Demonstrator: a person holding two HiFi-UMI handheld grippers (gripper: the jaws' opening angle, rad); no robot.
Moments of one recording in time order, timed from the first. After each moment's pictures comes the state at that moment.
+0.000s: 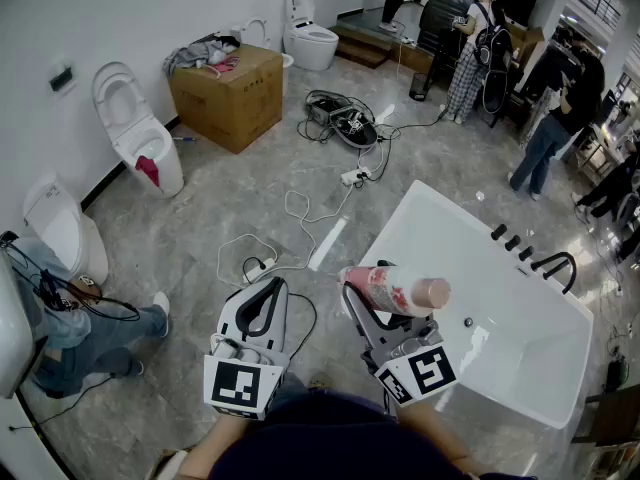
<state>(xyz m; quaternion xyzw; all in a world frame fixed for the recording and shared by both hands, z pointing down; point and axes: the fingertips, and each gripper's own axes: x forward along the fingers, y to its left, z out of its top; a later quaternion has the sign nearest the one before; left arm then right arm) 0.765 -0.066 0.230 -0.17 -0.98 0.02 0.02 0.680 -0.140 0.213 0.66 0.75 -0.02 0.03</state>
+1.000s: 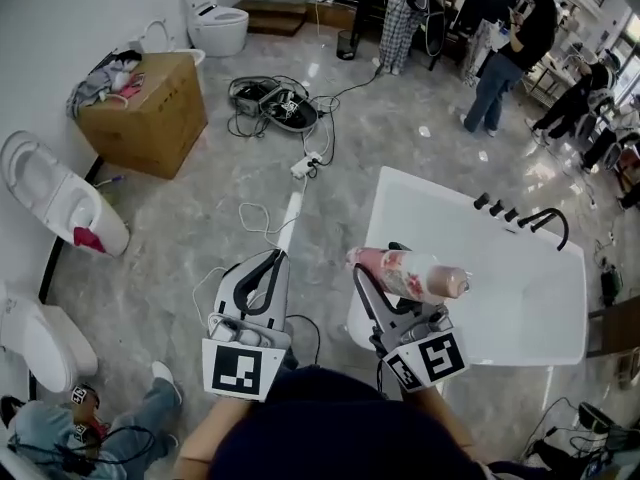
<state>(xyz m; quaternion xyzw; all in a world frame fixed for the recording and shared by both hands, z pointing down) 0.549 0.142 0.236 0.00 -1.00 0.04 -0.01 0.494 0.032 0.235 0.52 0.85 0.00 0.03</state>
